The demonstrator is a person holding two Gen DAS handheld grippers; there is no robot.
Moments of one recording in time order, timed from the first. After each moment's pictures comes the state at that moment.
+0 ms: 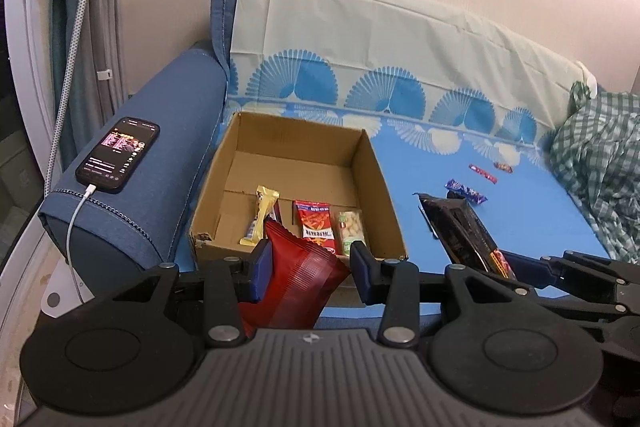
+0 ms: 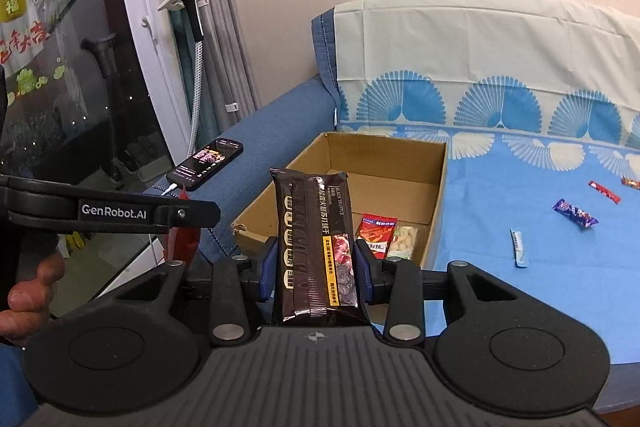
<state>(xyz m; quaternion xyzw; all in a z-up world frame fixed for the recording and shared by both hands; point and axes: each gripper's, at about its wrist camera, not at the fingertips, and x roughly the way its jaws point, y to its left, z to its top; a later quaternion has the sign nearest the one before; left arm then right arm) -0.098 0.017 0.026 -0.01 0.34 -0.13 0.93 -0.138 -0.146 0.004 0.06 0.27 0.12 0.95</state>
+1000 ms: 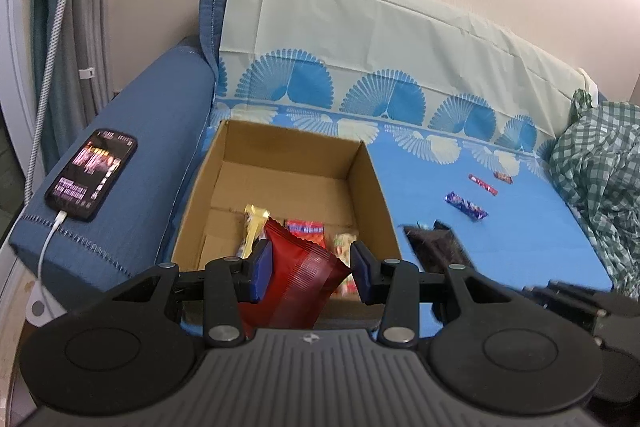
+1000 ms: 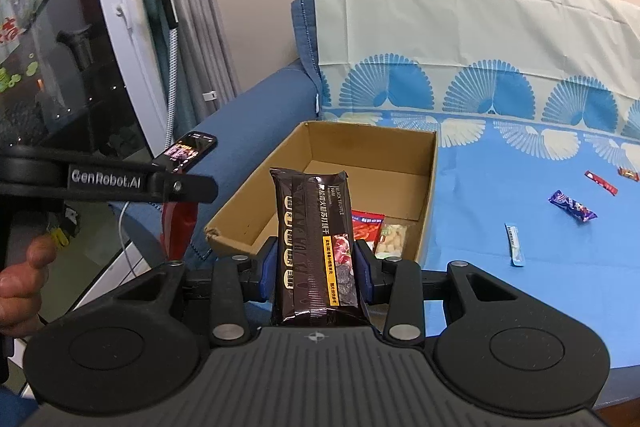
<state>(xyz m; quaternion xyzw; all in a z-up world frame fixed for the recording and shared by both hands) -0.027 0.006 0.022 -0.03 0.35 -0.14 0.93 -0.081 -0.146 -0.012 0.07 0.31 0.09 0.94</state>
